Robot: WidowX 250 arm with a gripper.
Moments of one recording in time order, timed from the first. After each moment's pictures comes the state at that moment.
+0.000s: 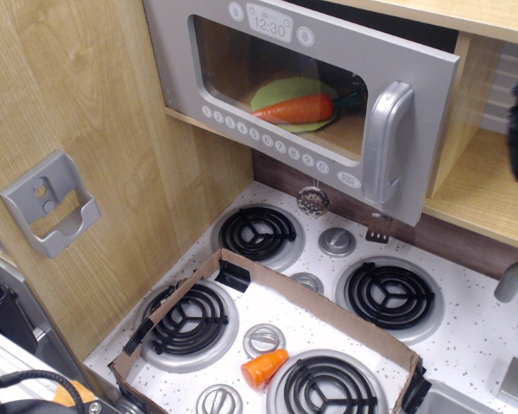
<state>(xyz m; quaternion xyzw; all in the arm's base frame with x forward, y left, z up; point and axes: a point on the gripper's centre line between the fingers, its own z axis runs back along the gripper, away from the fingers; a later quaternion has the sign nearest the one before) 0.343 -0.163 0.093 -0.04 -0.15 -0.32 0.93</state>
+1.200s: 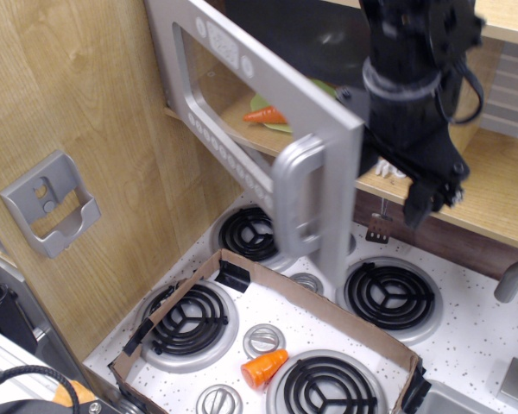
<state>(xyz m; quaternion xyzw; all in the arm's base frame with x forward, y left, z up) 0.281 -0.084 0.106 0.02 -0.13 -0.18 0.97</state>
